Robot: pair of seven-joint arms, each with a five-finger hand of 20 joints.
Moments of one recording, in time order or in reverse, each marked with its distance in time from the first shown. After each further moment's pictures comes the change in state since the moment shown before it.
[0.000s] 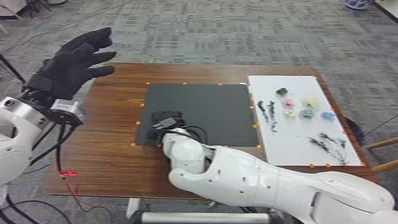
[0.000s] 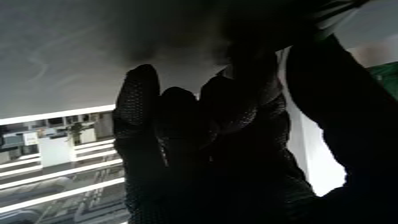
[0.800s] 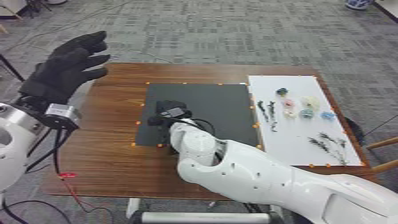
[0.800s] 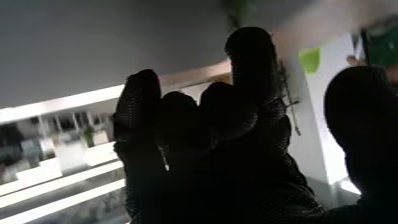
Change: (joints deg) left arm 4.6 -1.5 -3.9 -2.0 0.1 0.4 1.0; right arm -2.6 4.1 8.6 -8.2 3.8 -0.2 -1.5
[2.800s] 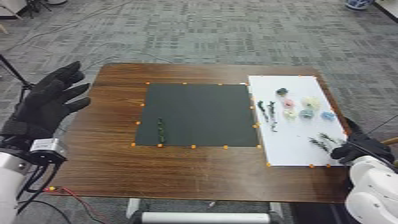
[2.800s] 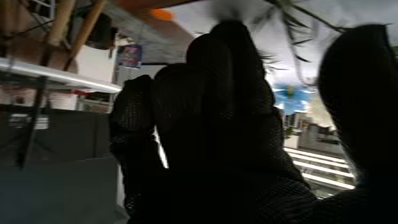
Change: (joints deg) left arm 17.4 -10.6 -9.0 -5.6 1.2 2.8 2.4; right arm -65.9 41.5 68.8 -27.3 -9.1 -9.7 11.0
